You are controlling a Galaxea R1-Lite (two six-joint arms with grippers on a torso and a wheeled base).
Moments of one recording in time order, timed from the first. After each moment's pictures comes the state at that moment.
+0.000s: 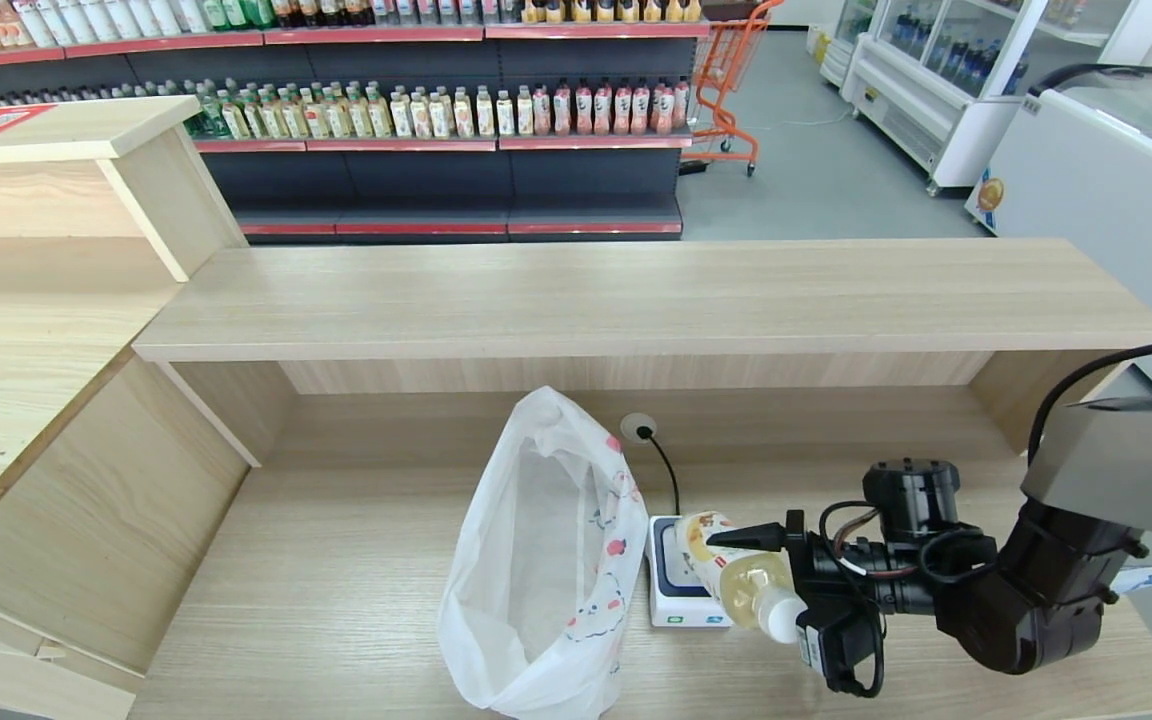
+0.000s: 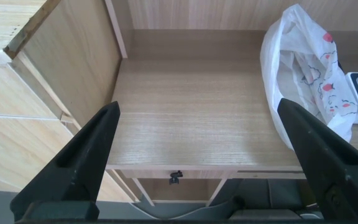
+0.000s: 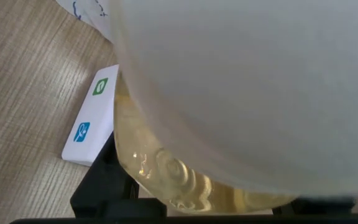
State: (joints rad) left arm 0.00 0.00 0.00 0.00 0.00 0.00; right arm 0.24 2.23 -0.59 -1.08 0.91 -1.80
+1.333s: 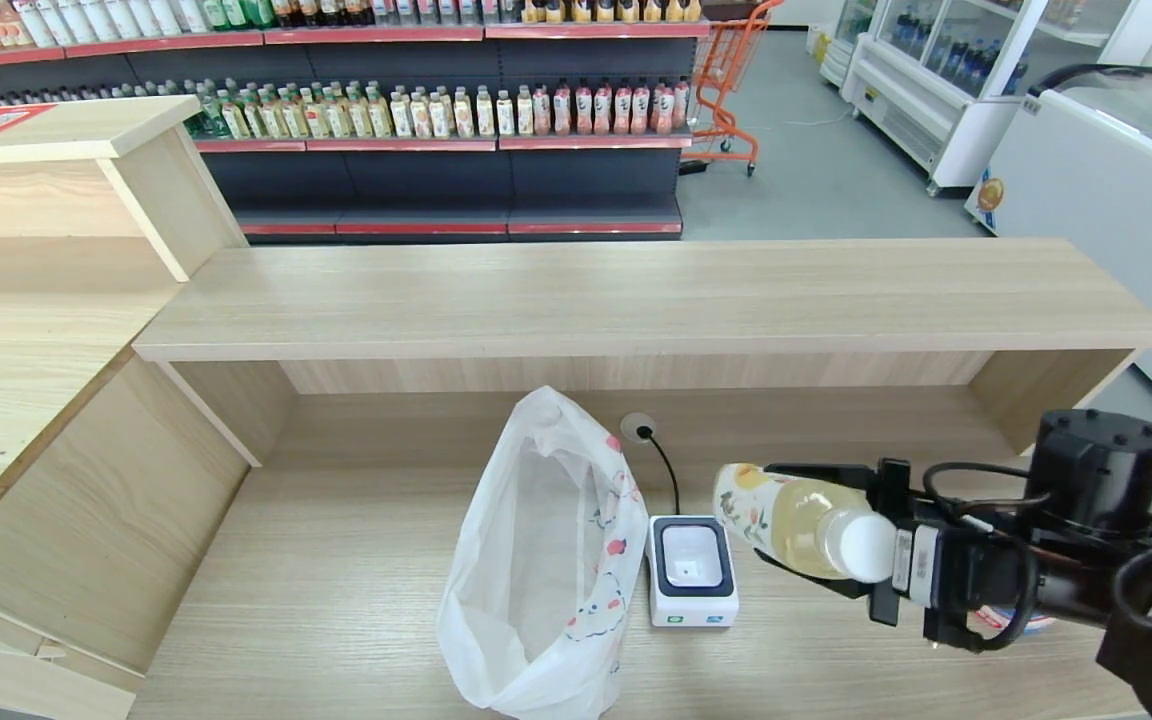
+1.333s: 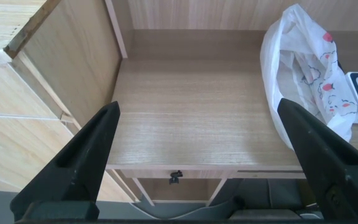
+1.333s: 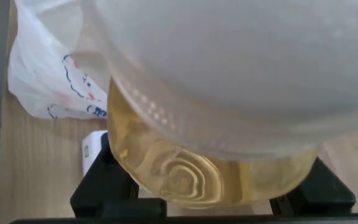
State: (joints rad) left arm 0.00 0.00 0.00 0.00 0.00 0.00; right arm 0.29 1.74 -0.36 -1.21 0.77 -1.10
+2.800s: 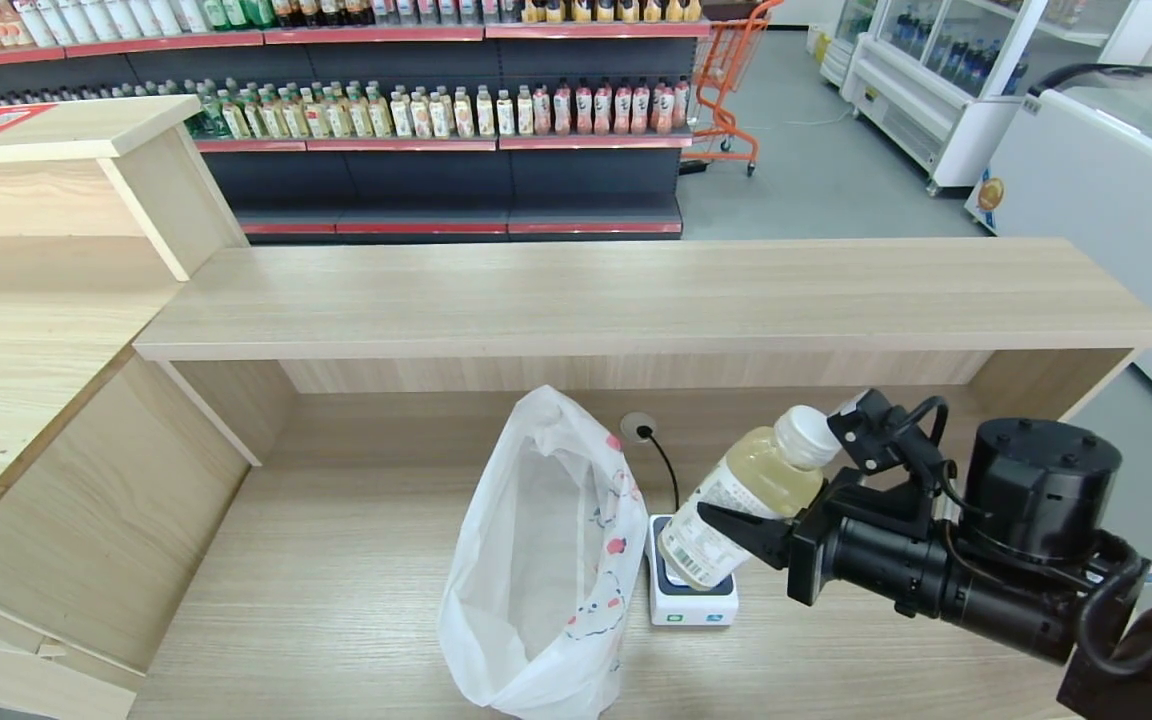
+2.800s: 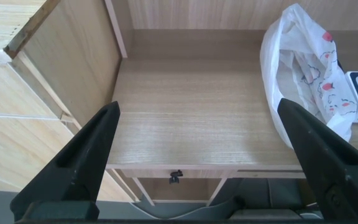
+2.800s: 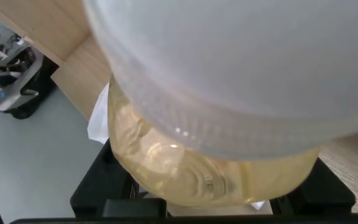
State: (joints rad) left arm 0.00 0.00 0.00 0.00 0.00 0.00; right arm 0.53 1.76 -0.40 -1.21 0.31 0.01
